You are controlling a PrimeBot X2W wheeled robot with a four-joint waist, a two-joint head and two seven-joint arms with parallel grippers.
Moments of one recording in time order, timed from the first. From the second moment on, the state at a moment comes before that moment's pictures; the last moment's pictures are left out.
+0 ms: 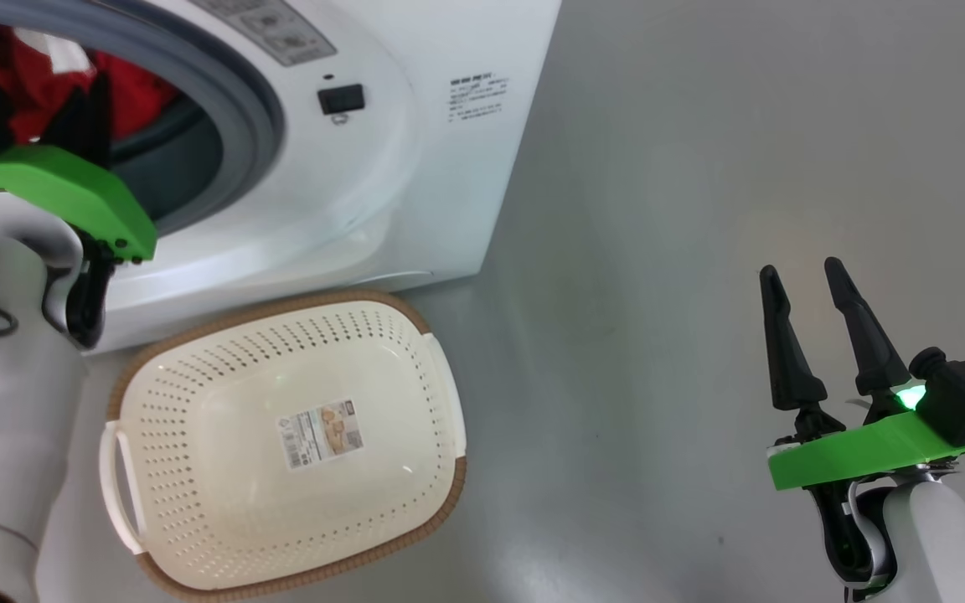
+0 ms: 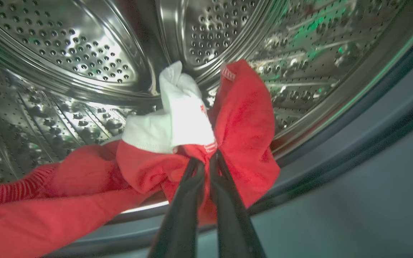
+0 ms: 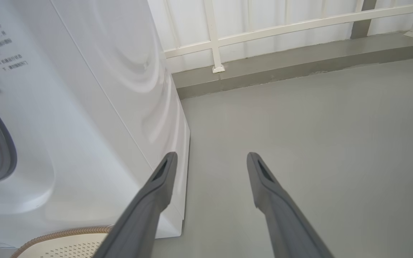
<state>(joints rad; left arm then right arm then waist) -1.14 0.27 -0.42 1.13 -0.64 -0.12 -0.25 -0.21 -0.05 0.00 0.17 0.38 0.12 -0.26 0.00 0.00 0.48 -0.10</state>
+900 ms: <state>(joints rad) -0.53 0.06 0.07 0.34 -0.23 -0.12 -0.25 -0.14 -0.05 -0.03 0.19 0.36 0.12 -0.26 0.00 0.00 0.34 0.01</state>
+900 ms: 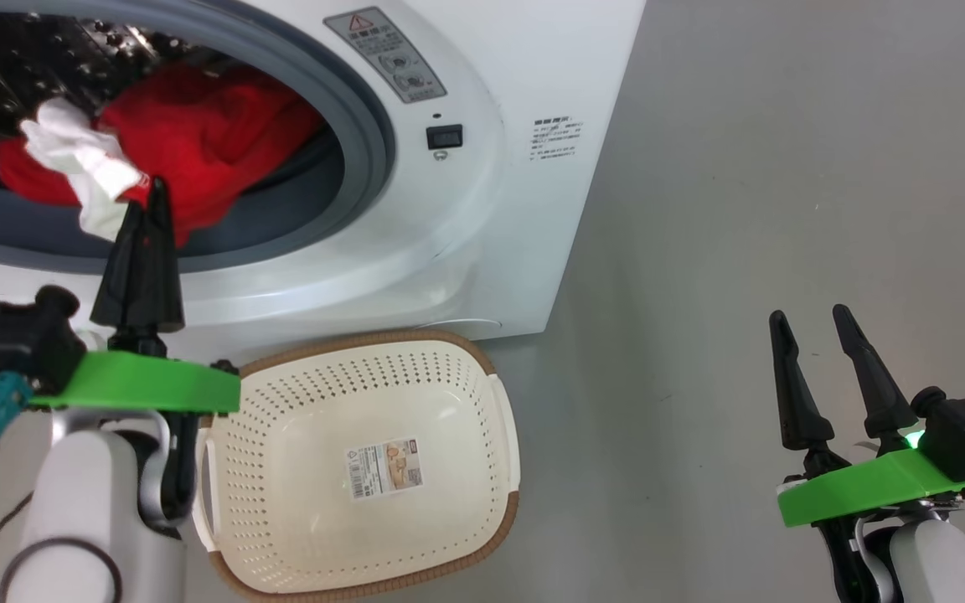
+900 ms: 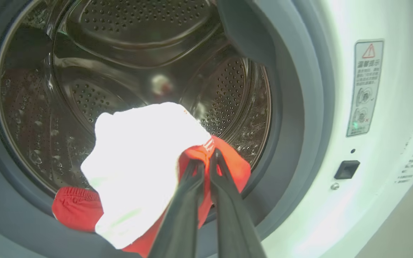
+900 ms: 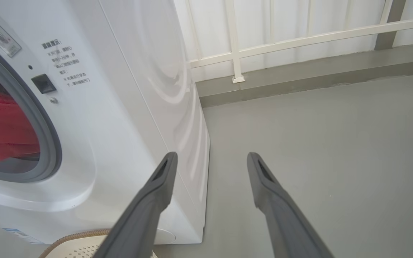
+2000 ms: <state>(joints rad) -0.31 0.04 -0.02 -0.04 -0.26 -0.09 -0.26 -0.15 -0.05 -0.04 0.18 0.36 0.12 -0.26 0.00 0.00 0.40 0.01</state>
